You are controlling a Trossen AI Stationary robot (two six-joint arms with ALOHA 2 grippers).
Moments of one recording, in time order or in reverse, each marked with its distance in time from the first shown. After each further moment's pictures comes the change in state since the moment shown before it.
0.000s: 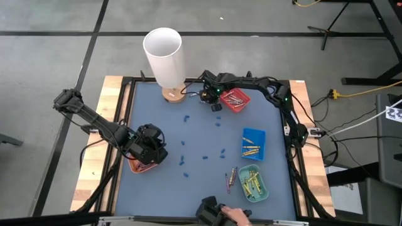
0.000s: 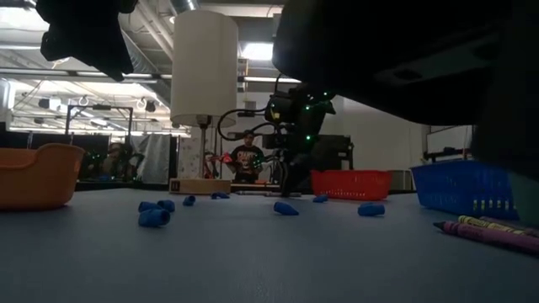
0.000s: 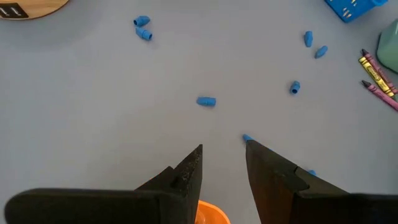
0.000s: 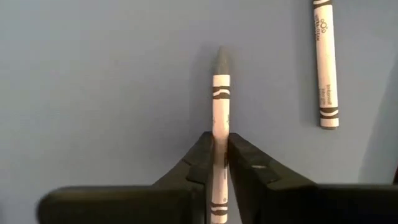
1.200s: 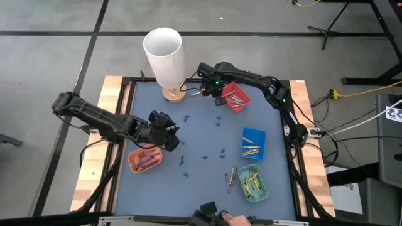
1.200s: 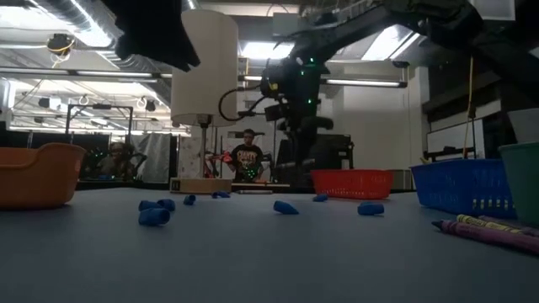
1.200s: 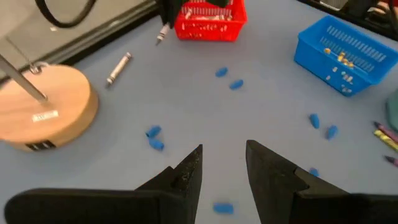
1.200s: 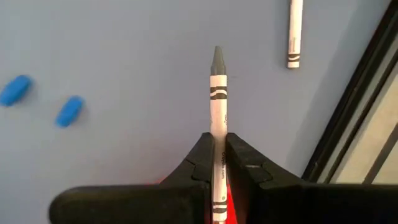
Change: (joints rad) left arm 0.231 0.017 0.000 0.303 -0.123 0.492; right arm 0.045 0.006 0.364 -0.524 0.091 0.009
